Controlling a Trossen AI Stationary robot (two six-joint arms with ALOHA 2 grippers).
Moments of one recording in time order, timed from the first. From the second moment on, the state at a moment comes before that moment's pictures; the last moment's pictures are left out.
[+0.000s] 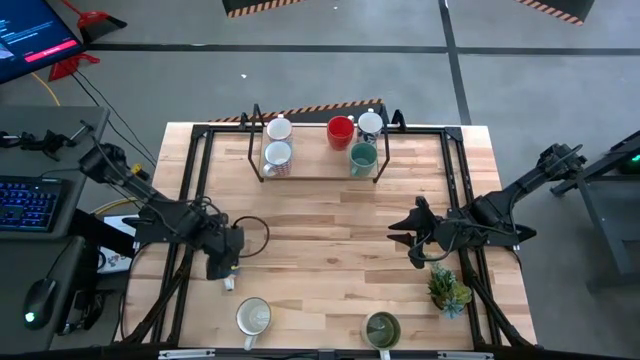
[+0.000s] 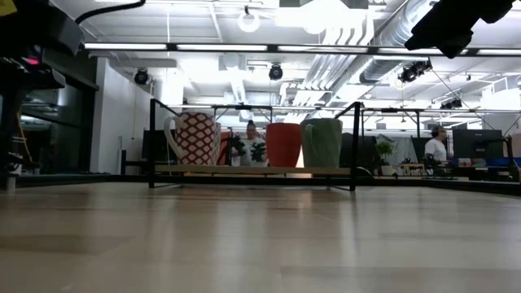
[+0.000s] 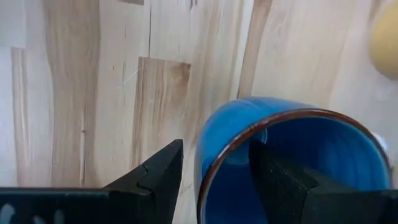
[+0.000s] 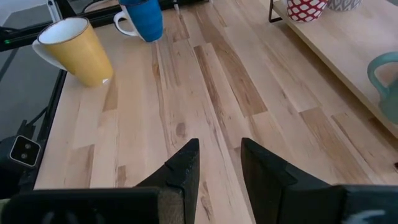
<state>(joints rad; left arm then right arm) -0.57 1.14 0.74 -0.98 -0.05 -0.70 0.56 0.92 0.68 -0.42 0.55 0.58</state>
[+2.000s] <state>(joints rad) -0.22 1.26 1.08 -0.91 -0.38 -0.15 0.56 0.92 0.68 -0.45 0.57 0.53</state>
